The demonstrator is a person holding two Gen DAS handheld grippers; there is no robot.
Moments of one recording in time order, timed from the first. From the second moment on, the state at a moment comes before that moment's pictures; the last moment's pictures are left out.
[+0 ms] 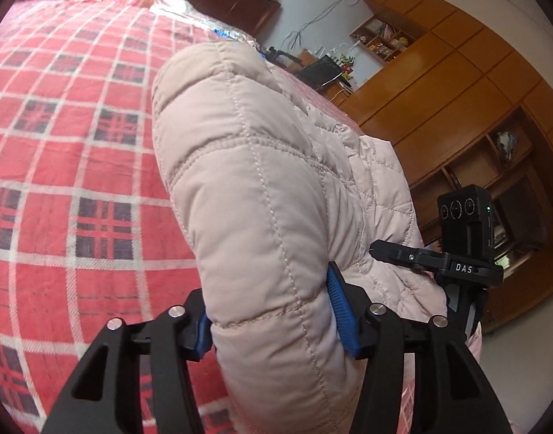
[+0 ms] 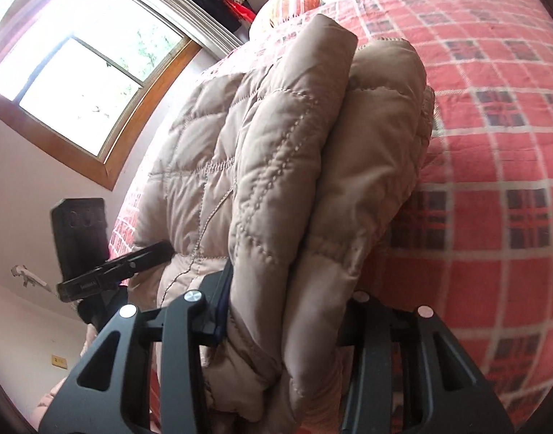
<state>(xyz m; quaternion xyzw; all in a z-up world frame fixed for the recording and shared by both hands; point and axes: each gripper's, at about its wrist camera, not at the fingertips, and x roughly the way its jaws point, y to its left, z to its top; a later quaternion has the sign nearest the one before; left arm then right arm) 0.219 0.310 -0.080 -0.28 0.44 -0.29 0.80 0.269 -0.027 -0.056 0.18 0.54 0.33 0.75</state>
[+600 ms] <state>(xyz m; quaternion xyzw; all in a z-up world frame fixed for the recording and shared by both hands) 0.137 0.296 -0.032 -0.17 0.44 -0.12 0.87 0.175 -0.070 -0.004 0.13 0.49 0.22 0.84</state>
